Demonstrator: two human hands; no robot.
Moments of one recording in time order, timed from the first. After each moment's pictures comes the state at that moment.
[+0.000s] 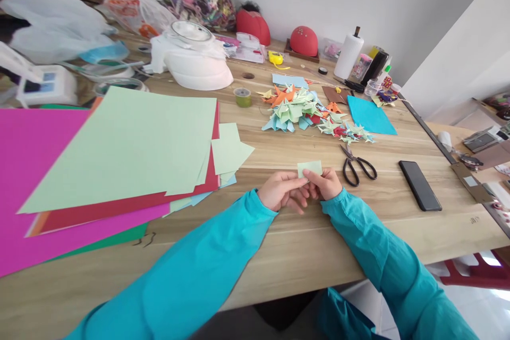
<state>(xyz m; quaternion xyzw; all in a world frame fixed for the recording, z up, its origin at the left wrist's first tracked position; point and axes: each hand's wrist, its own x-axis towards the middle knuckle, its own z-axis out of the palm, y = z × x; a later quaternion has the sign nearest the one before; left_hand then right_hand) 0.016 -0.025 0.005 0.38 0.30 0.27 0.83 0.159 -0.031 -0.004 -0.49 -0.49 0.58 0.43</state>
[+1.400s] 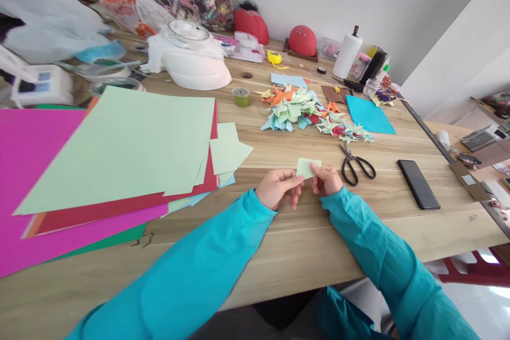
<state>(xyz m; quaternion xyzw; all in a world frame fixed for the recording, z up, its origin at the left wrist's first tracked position) 0.017 -0.027 0.005 0.42 0.34 0.33 0.77 0.164 -0.023 -0.009 -0.46 -0.43 0.63 0.46</state>
